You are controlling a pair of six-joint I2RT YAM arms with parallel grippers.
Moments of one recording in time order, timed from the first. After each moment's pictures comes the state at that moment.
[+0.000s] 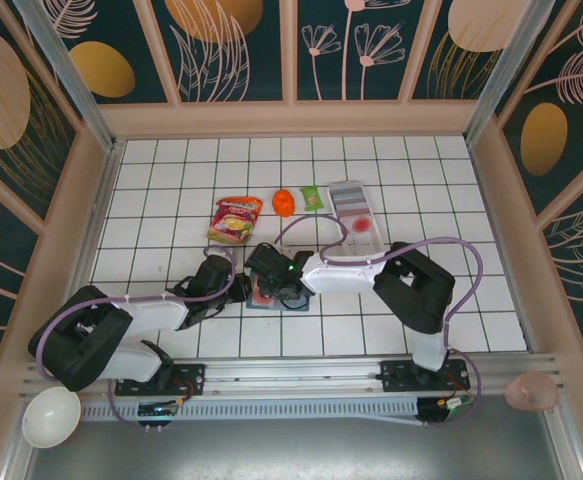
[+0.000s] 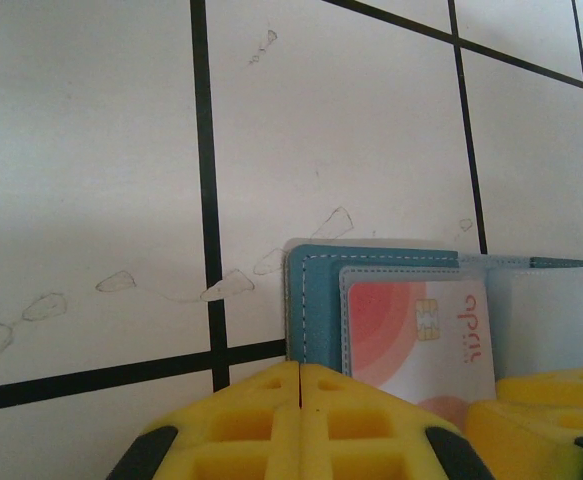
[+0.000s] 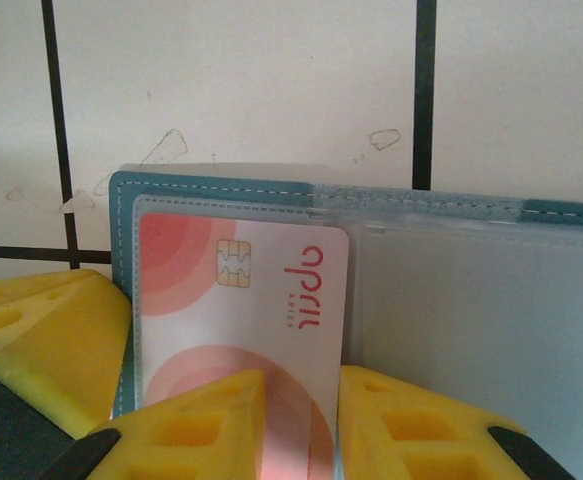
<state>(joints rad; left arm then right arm) -0.65 1.36 0.29 0.28 0.07 -0.77 1.11 1.88 1.16 -0.42 0.13 1.07</state>
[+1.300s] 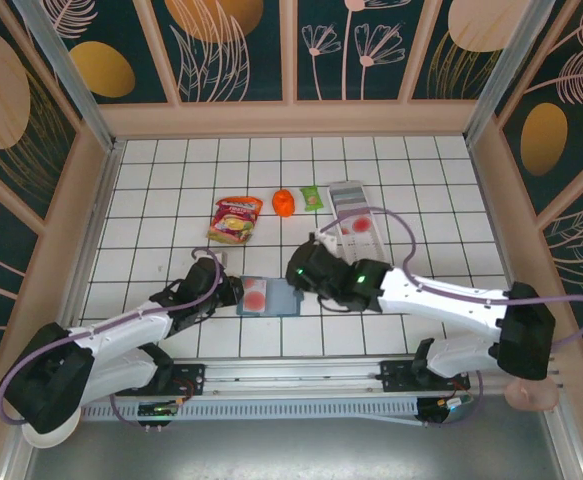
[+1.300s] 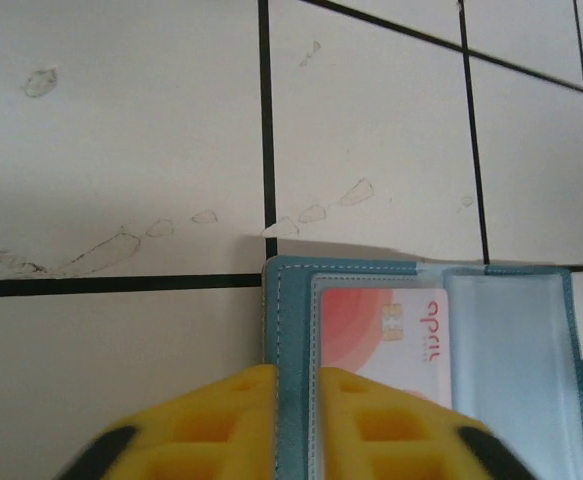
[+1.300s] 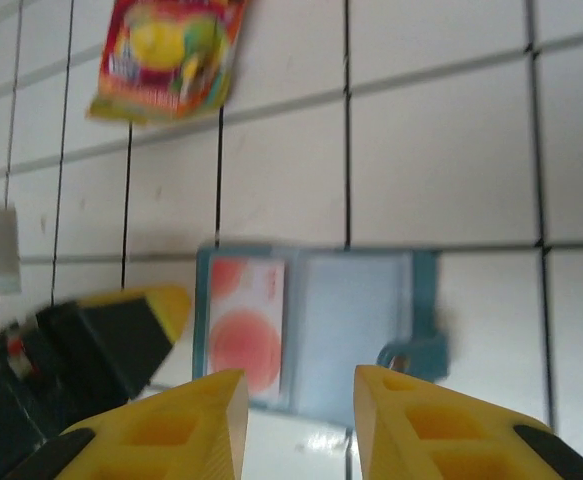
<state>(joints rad) -0.65 1.09 0.30 -0.01 0.01 -0.78 1.17 1.32 0.93 -0.49 0.29 1.12</state>
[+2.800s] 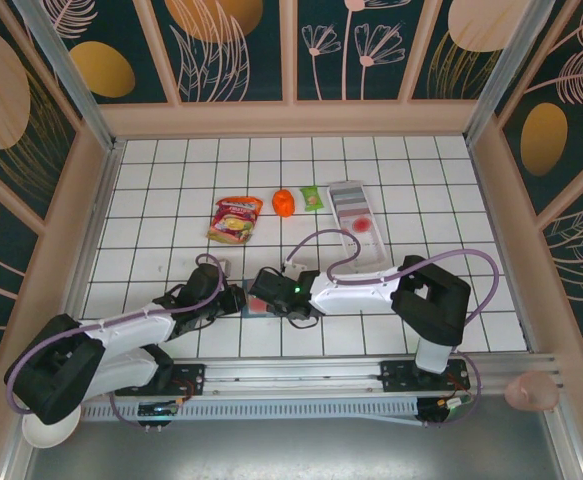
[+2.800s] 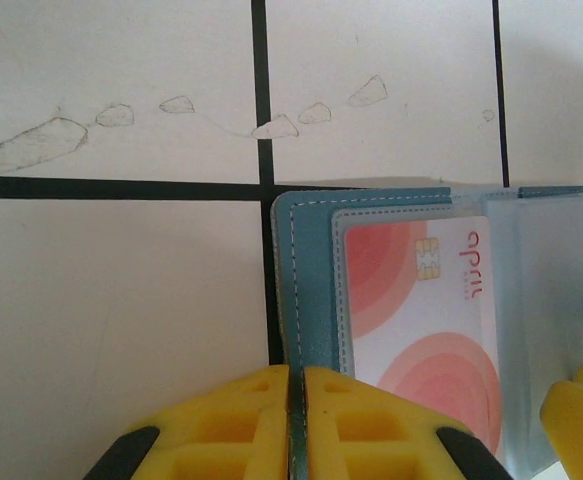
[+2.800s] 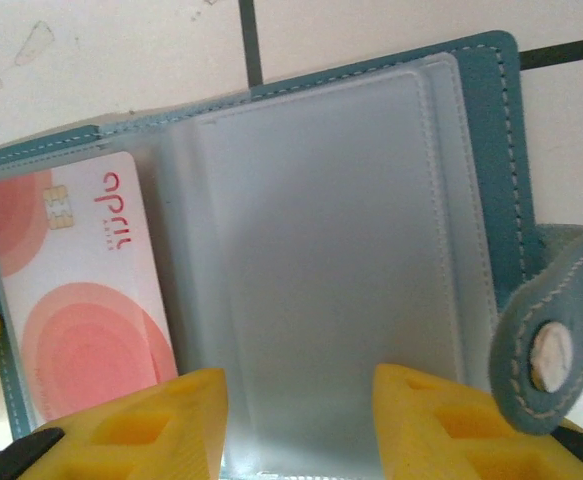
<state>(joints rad) -0.65 1.16 0.24 0.08 0.13 -0.80 1.22 1.77 1.04 -0.51 0.27 1.28</state>
